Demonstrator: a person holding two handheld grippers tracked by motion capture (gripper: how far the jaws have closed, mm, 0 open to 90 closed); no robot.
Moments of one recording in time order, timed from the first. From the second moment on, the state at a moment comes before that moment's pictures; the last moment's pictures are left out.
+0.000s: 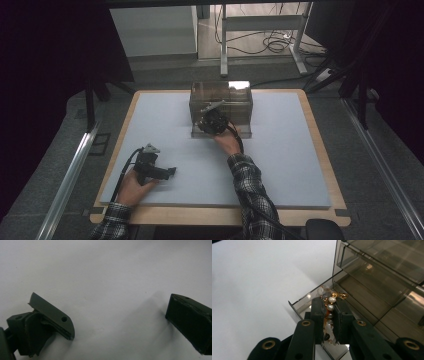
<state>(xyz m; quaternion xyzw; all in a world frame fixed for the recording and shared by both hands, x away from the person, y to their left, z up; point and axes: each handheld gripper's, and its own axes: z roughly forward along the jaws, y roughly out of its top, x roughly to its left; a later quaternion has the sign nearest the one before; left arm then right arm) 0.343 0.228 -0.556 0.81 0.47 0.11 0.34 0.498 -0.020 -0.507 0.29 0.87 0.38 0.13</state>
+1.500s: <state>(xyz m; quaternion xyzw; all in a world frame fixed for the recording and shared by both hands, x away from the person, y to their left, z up) 0.343 0.228 -0.556 0.81 0.47 0.11 0.34 0.491 -0.023 -0.497 0.29 0.87 0.38 0.13</state>
